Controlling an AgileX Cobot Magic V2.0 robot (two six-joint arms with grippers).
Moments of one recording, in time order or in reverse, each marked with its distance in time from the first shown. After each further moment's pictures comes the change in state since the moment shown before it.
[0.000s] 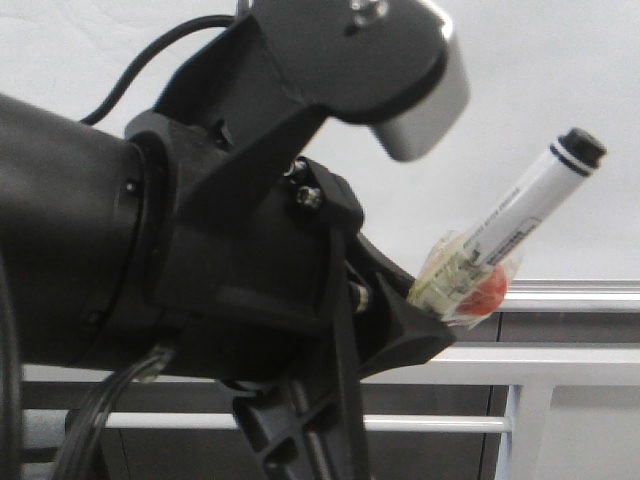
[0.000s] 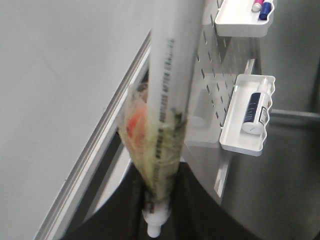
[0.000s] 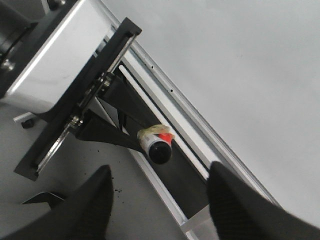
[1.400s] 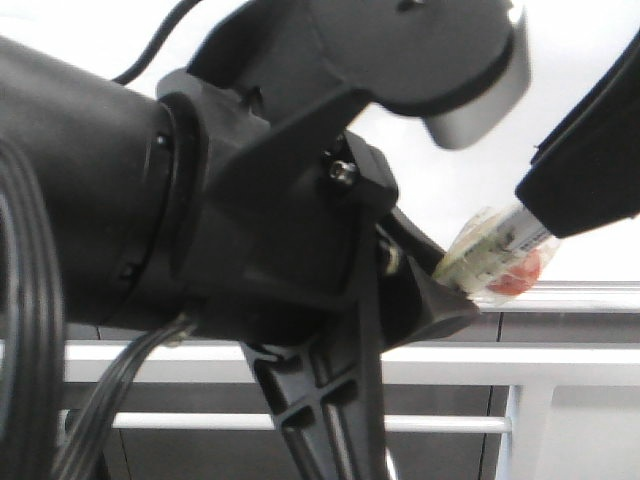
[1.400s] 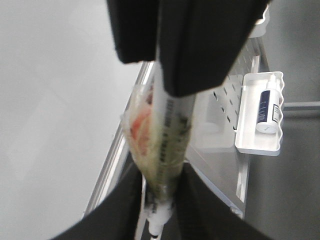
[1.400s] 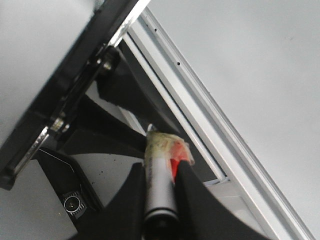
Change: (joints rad) left arm 0.000 0.000 -0.039 0.009 0.010 0.120; right arm 0.000 0.242 -0.065 -0.027 0.001 -0.001
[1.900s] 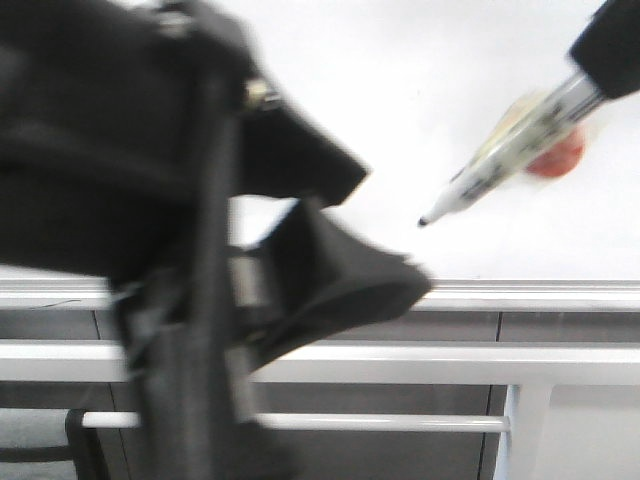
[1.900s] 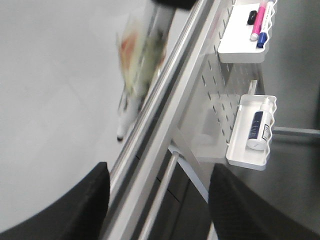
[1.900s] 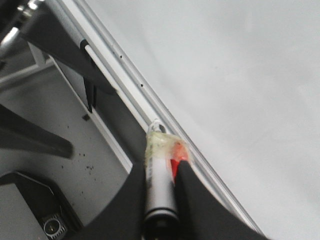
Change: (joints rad) left arm 0.000 -0.241 0.103 -0.131 0.077 0.000; right arm -0.020 -0.093 -0.077 -0.060 0.088 0.020
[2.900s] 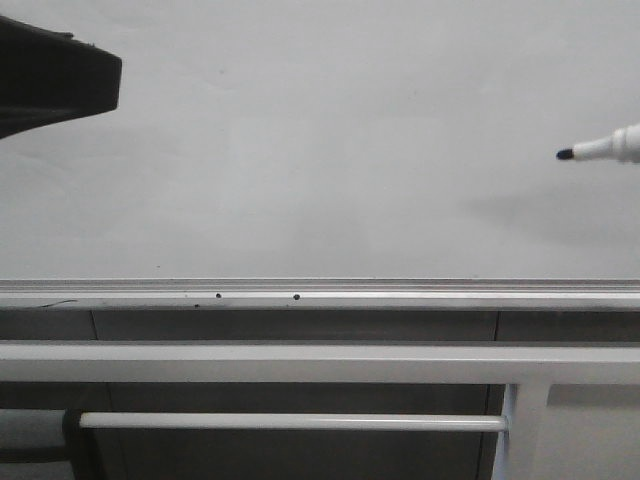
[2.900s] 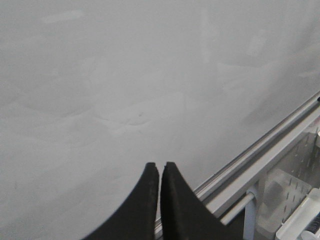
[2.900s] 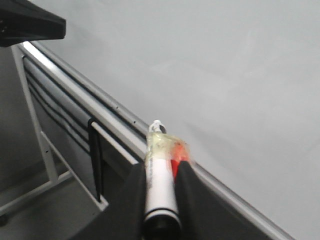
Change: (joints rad) left arm 0.000 -0.321 0.207 -0.396 -0.322 0.000; right arm -0.019 -0.717 0.453 -0.118 -0.197 0.183
